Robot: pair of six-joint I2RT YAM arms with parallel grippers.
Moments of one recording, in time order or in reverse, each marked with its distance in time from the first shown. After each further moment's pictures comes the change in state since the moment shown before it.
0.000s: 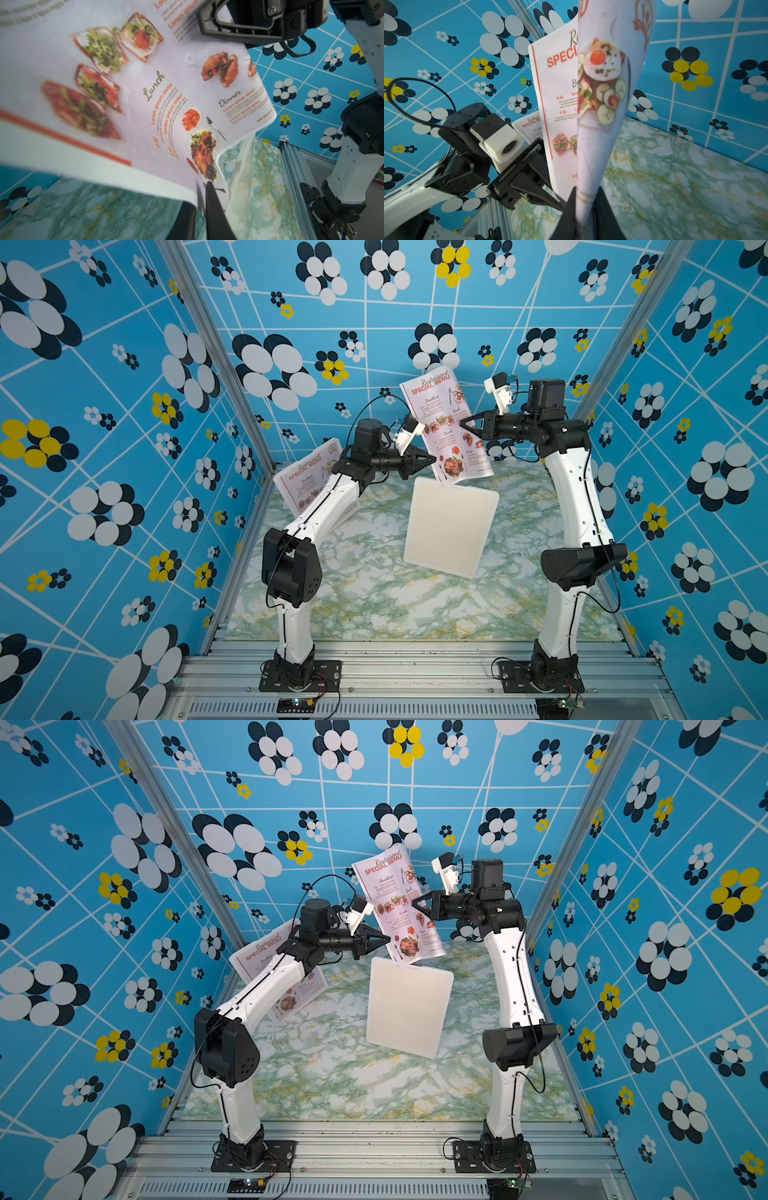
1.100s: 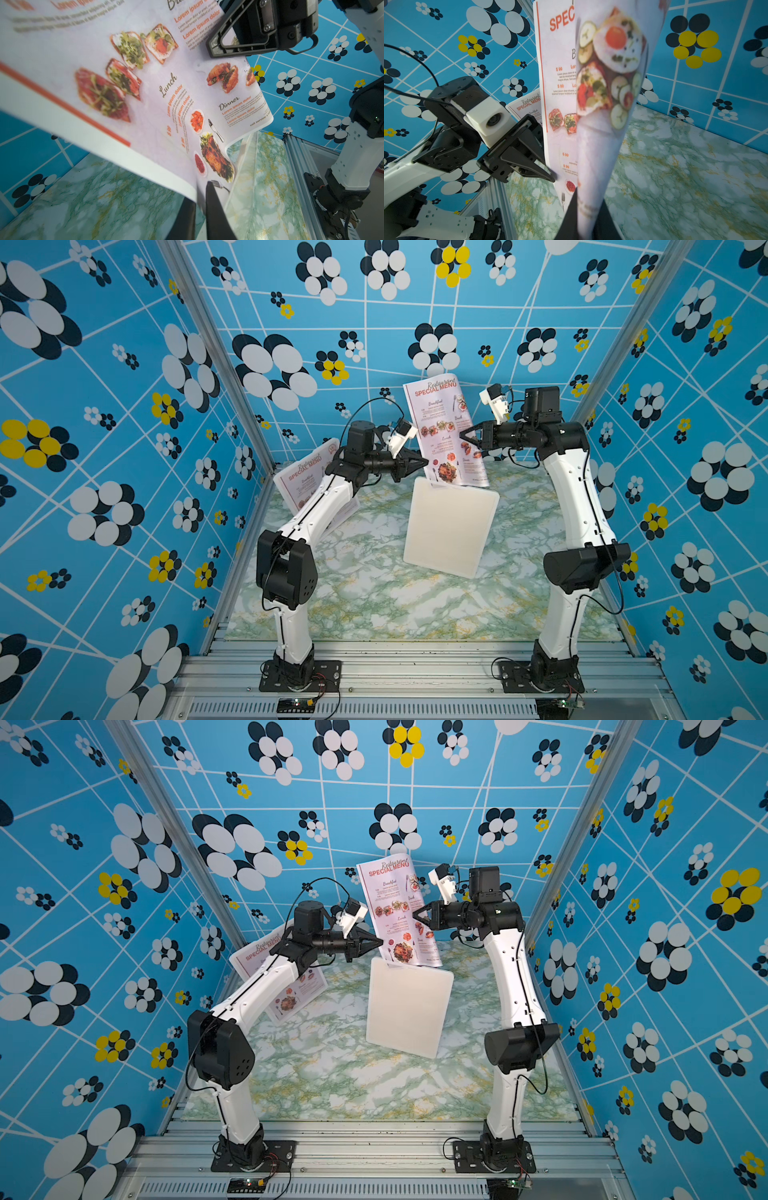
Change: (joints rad) left arm 0.035 -0.029 -0.047 -0.041 0.022 0.076; right arm 0.000 -0.039 -0.081 -0.068 -0.008 -0.093
